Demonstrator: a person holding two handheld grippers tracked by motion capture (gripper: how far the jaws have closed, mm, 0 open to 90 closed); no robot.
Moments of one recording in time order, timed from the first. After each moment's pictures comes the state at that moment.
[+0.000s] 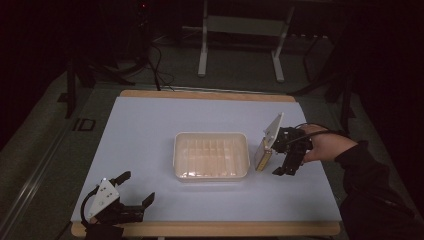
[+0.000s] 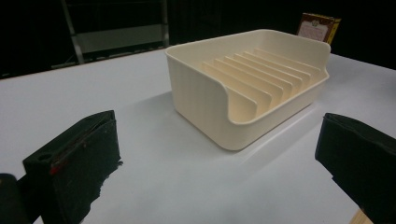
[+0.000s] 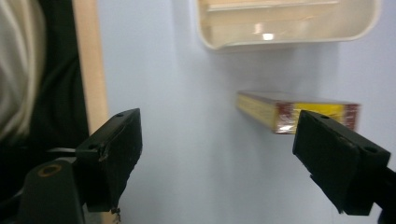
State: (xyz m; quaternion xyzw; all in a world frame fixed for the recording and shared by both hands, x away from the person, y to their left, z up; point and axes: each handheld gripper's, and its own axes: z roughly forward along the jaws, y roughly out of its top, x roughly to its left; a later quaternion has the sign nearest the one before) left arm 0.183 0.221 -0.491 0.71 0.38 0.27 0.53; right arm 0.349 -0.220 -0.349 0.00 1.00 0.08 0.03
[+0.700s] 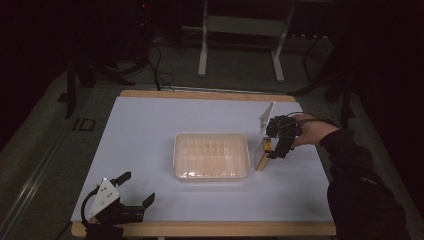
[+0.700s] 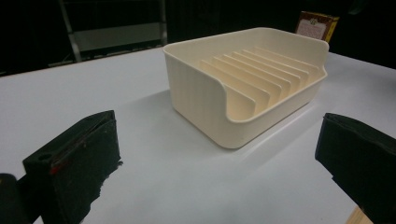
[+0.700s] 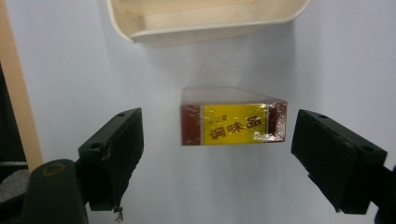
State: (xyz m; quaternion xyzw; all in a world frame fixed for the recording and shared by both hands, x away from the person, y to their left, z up) left arm 0.183 0.221 -0.492 0.71 0.38 0.26 0.53; right arm 0.408 -0.219 -0.375 0.03 1.00 0.07 0.04
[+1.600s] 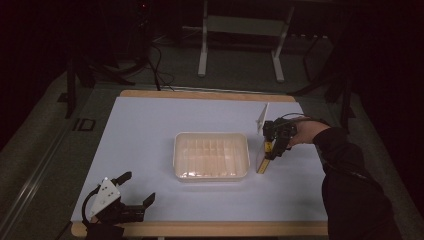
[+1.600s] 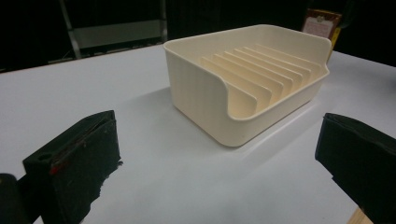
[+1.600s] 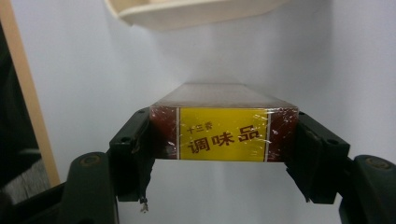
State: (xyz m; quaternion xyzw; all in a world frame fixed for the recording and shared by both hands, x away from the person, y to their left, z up) left arm 0.185 0.220 -0.493 0.71 0.38 0.26 0.53; right arm 0.426 -0.218 -0.401 0.04 1.00 0.04 -0.02
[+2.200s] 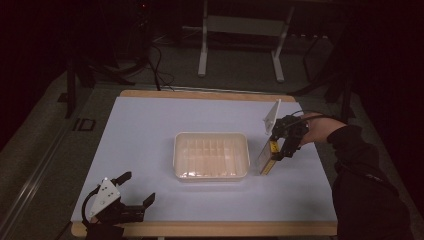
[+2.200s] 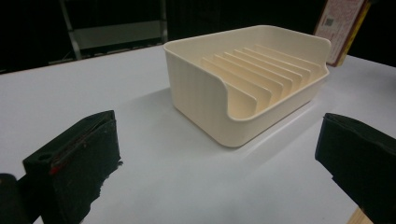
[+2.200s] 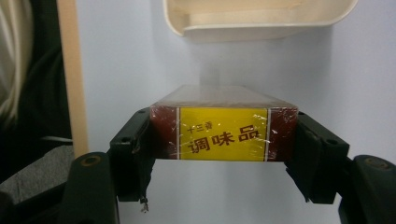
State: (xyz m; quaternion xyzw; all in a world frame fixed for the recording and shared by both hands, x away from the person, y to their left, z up) left arm 0.185 0.220 -0.493 0.71 0.38 0.26 0.53; right arm 0.402 -0.229 -0.360 -0.01 1.00 0.08 -0.02
